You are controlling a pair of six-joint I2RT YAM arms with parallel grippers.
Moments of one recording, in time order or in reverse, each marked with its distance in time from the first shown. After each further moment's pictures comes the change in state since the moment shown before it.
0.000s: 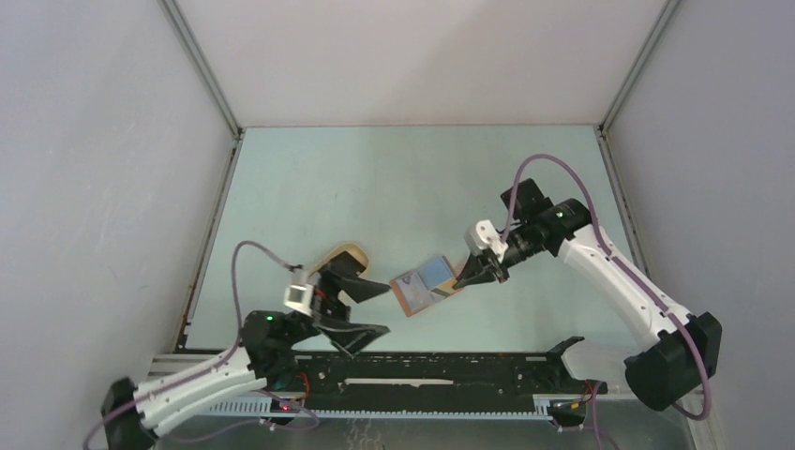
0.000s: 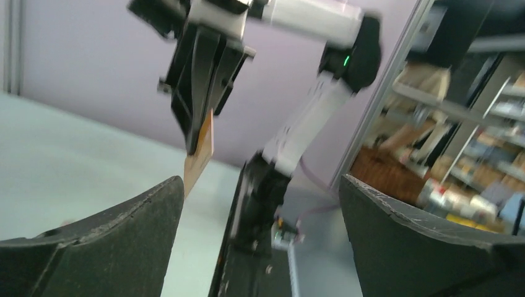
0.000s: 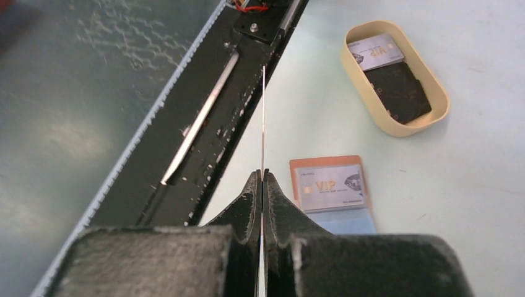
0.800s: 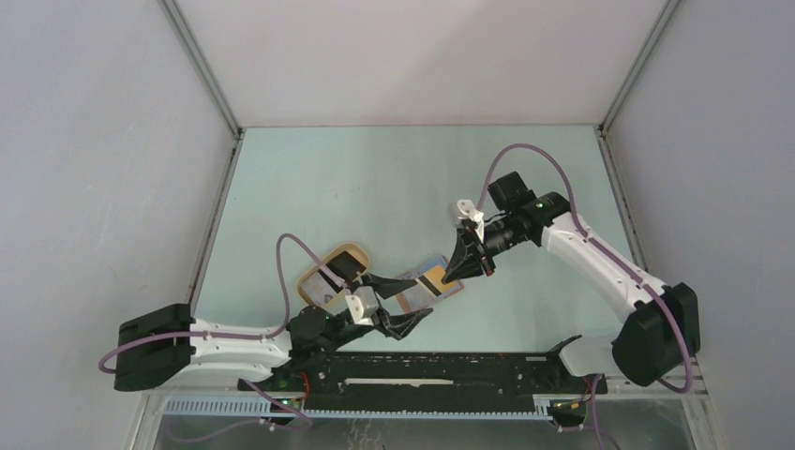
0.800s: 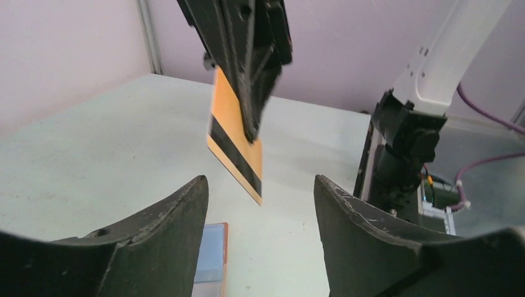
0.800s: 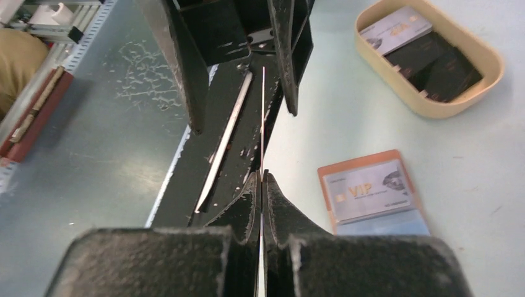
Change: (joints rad) left arm -0.392 0.746 0.100 0.296 -0.470 0.703; right arm 0.008 0.077 -0.049 0.189 -0.054 0.282
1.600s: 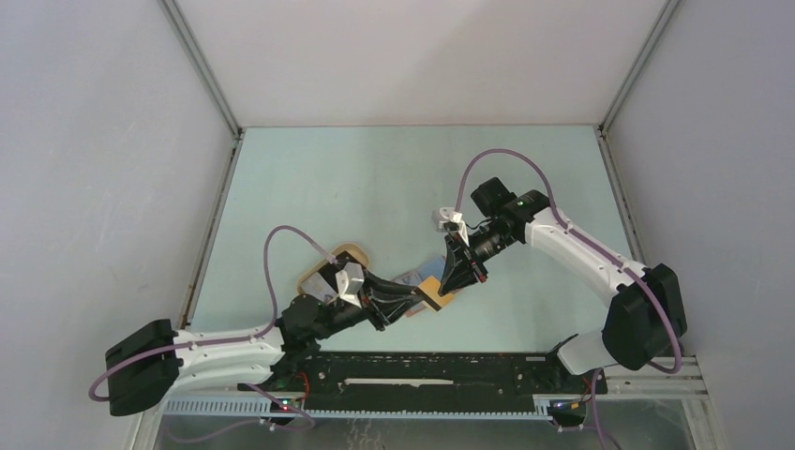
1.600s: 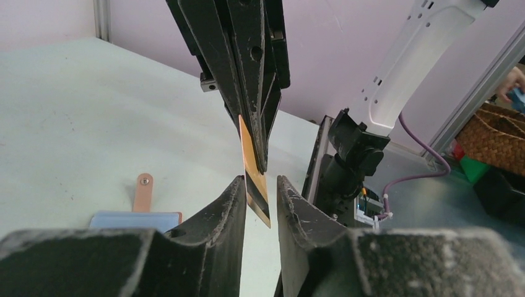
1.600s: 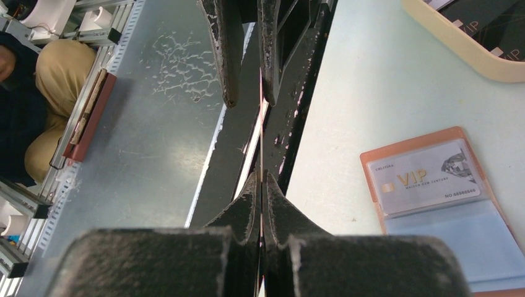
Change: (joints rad) left arm 0.185 -0.095 0.000 -0.089 0.221 -0.360; right arm 0.061 0.120 0.039 -0.090 0.040 0.089
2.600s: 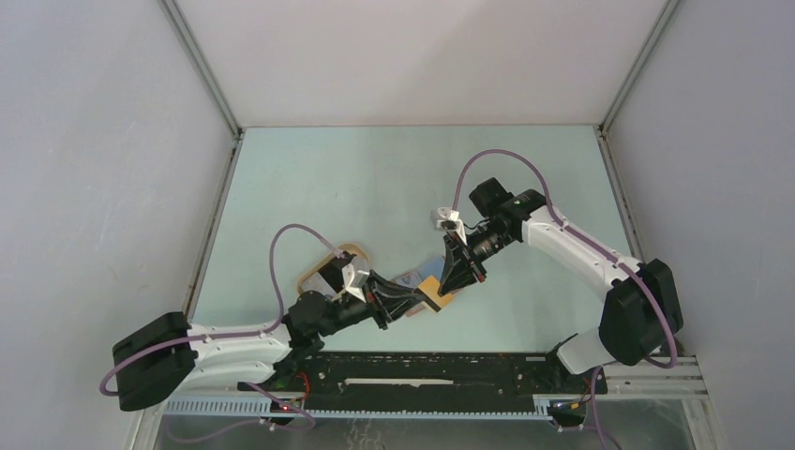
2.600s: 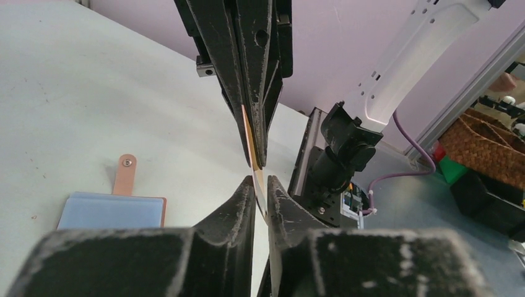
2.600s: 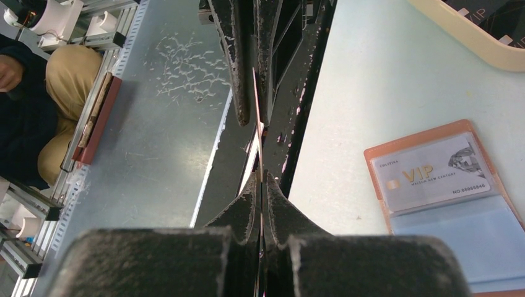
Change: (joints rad) left arm 0.031 0.087 0.003 0.035 0.037 -0.097; right arm 0.001 0.026 0.000 -0.001 -0.001 0.018
